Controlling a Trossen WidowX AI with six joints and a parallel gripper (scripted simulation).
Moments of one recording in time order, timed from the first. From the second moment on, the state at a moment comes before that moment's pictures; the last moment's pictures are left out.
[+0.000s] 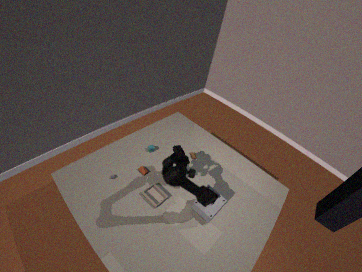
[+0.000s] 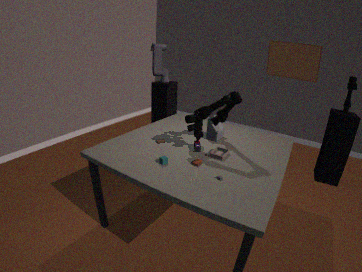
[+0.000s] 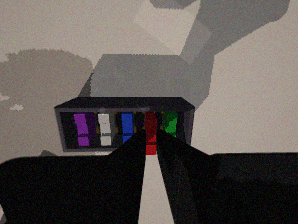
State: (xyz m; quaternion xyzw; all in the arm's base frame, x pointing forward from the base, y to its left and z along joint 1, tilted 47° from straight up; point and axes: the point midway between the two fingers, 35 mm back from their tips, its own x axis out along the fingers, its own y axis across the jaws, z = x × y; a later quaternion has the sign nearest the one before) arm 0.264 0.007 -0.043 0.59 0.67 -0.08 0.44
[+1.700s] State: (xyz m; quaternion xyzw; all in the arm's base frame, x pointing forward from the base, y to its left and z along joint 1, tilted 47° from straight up) arm 0.259 -0.013 -0.023 0.60 0.67 -0.08 0.44
